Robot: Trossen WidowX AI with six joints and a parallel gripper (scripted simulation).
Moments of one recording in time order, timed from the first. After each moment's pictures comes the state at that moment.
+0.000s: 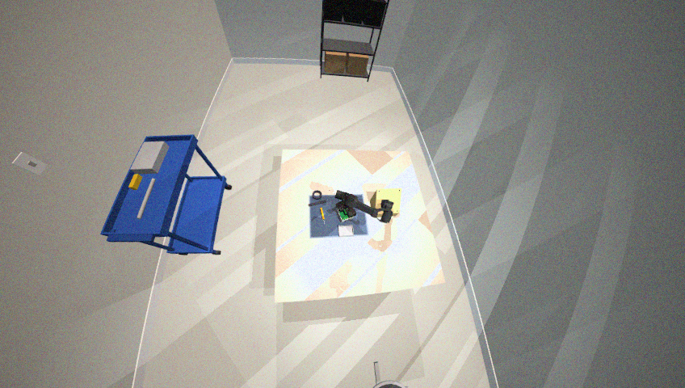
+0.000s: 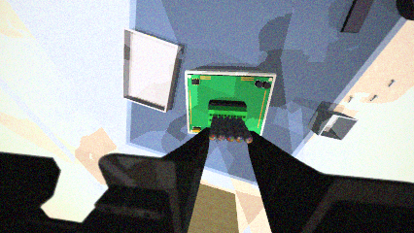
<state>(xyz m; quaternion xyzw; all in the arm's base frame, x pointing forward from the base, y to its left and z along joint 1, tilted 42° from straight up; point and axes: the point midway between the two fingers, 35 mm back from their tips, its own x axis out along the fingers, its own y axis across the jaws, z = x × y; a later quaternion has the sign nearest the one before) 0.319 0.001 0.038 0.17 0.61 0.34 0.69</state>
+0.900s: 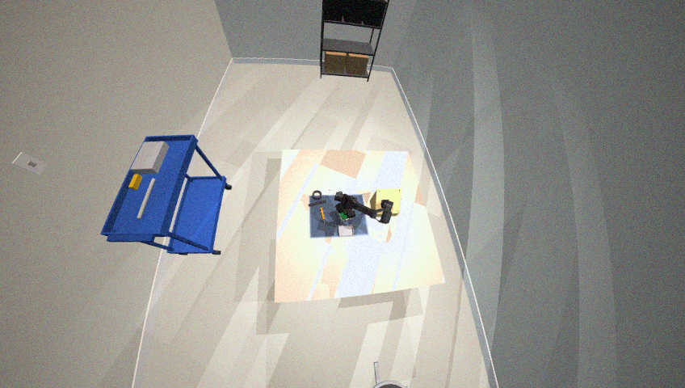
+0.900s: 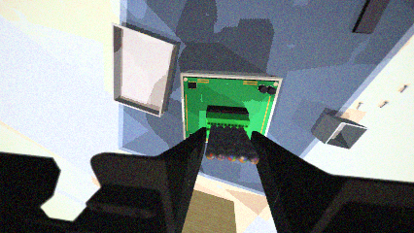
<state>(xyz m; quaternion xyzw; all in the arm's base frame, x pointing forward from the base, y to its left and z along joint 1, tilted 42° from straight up) 0.322 0.014 0.025 0.16 0.61 0.34 0.70</state>
